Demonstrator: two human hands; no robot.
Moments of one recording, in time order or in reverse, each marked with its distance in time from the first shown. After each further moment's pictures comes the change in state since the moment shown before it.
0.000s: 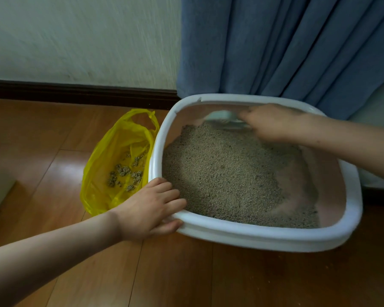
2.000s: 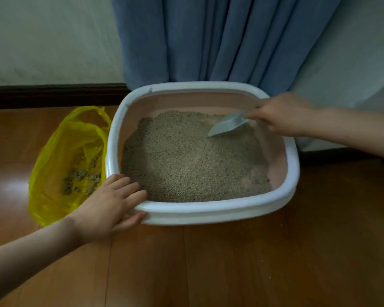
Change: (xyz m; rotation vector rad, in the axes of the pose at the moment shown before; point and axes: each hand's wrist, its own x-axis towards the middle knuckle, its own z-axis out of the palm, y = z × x) left_hand -0.002 -0.002 0.005 0.001 0.027 0.007; right_hand -0.111 0.062 0.015 -0.230 -0.009 0.036
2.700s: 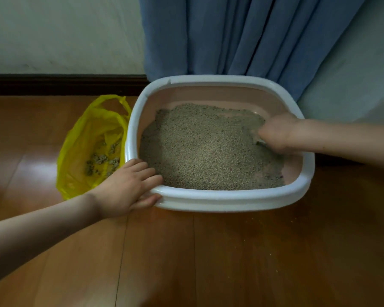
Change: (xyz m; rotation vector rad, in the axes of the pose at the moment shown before) left_hand 0.002 0.004 -0.007 0.010 -0.077 -0.016; right_hand 0.014 -0.056 0.010 -0.181 -0.465 0.044
